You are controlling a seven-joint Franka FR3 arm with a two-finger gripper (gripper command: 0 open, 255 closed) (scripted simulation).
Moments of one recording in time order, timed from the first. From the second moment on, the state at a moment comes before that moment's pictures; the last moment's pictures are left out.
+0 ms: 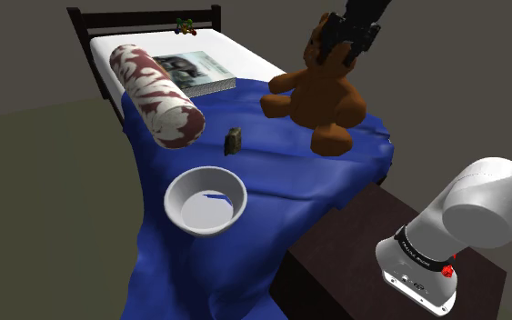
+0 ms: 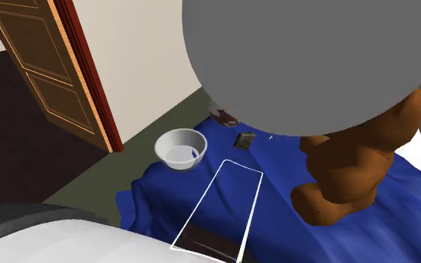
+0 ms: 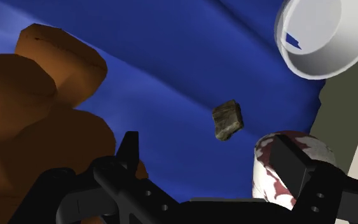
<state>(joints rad) -0.01 -0.58 0.05 -2.18 0.11 1.78 0.29</state>
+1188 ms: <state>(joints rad) -0.01 0.16 0.21 -1.75 0.02 1.83 0.81</state>
